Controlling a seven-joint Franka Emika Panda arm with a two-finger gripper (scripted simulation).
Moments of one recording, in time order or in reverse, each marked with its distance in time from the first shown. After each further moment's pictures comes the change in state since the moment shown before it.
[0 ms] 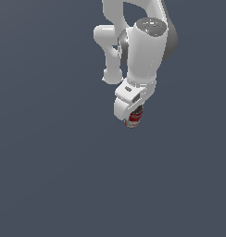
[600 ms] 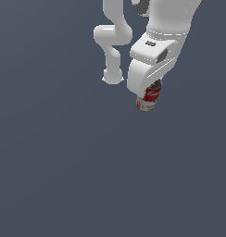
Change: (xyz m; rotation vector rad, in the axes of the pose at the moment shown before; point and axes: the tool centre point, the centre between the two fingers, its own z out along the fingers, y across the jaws) arm 0.031 -0.014 -0.122 0.000 0.000 0.000
